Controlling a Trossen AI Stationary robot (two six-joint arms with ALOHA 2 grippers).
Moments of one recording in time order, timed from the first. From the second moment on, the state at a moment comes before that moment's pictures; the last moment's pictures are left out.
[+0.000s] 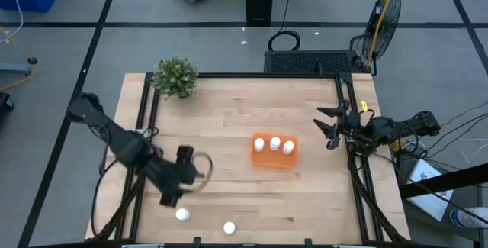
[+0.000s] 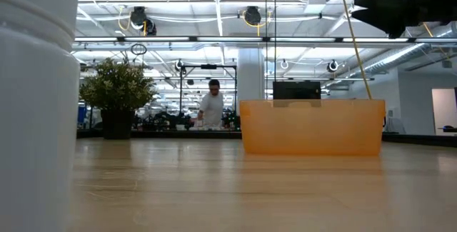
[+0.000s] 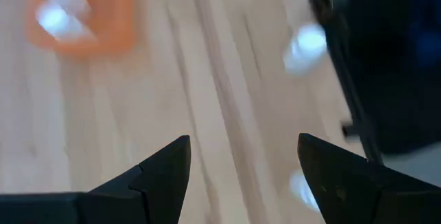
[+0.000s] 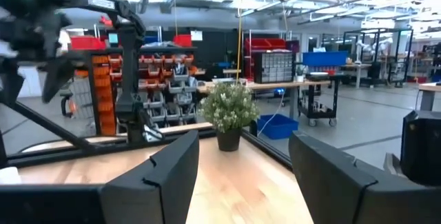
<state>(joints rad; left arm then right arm) -0.64 1.37 1.36 -1.02 -0.18 -0.36 0.26 0.09 0.15 0.14 0.63 -0.08</state>
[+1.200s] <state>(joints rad) -0.87 1.86 1.45 -1.10 0.01 -0.87 0.26 0.12 0.12 0.14 0.52 -0.02</state>
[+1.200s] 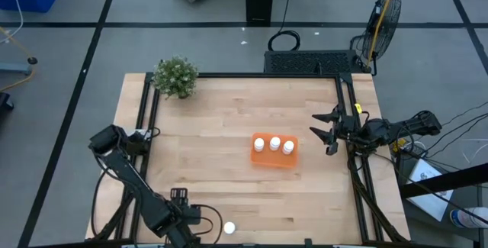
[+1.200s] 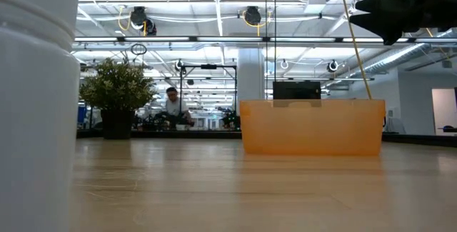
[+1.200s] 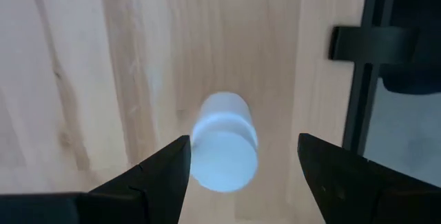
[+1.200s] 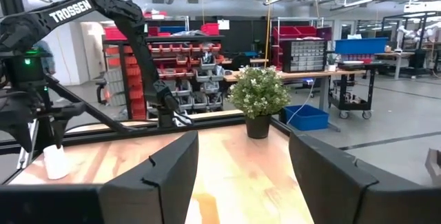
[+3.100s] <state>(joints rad) -0.88 1.86 1.33 -1.04 0.05 -0.92 0.26 0.12 0.12 0.13 0.52 -0.01</state>
